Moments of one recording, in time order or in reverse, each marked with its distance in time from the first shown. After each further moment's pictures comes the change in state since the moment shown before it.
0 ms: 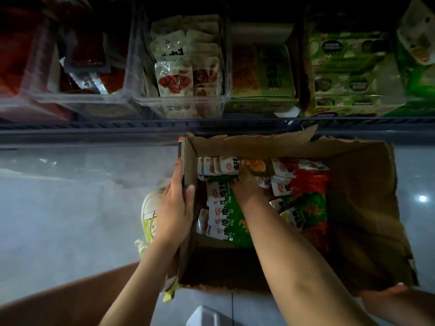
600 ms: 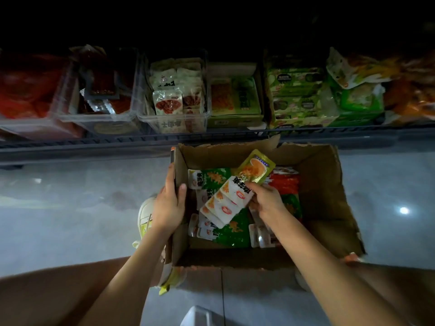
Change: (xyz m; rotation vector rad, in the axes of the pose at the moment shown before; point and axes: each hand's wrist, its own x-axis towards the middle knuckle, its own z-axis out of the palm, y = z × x) left_hand -0.003 0.012 -0.014 0.028 -0.091 -0.075; right_hand -0.086 -0.046 -0.083 -0.248 -0.115 -0.190
